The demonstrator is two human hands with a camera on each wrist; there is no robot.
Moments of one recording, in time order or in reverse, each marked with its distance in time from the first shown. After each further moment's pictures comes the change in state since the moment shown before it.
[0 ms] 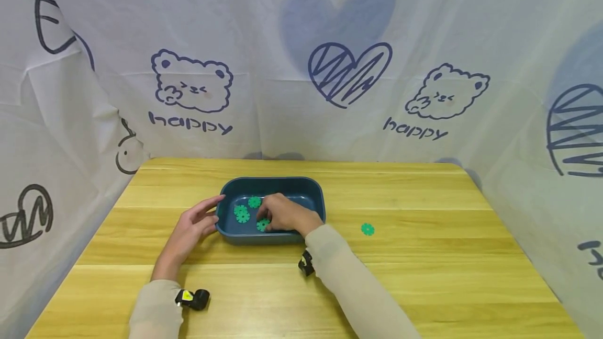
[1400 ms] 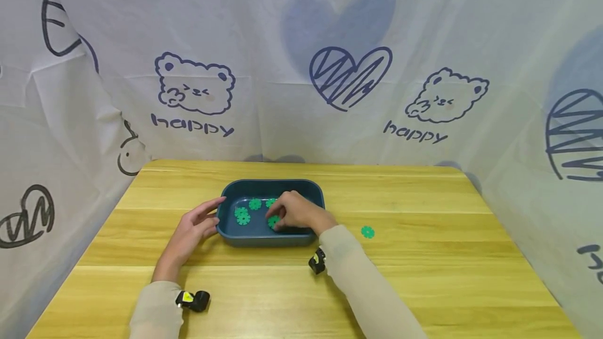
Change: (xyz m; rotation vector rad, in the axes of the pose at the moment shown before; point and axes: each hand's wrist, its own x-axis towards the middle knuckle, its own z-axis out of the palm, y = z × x) left_hand -0.002 0.002 0.000 -0.012 0.003 -0.015; right_hand -0.018 0.023 -0.014 0.108 0.049 -0.039
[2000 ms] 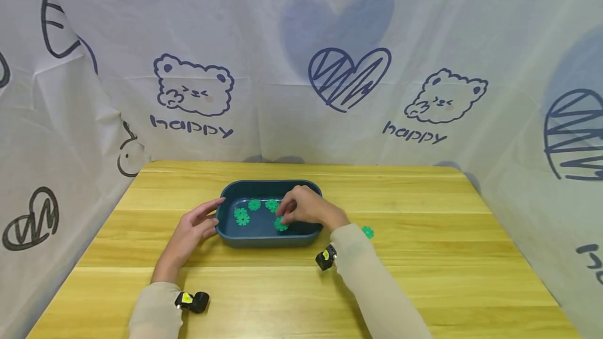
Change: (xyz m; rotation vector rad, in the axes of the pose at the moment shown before) left_hand 0.001 0.000 0.000 0.000 -0.001 0.017; right_hand -0.022 0.001 -0.025 0.078 0.045 0.008
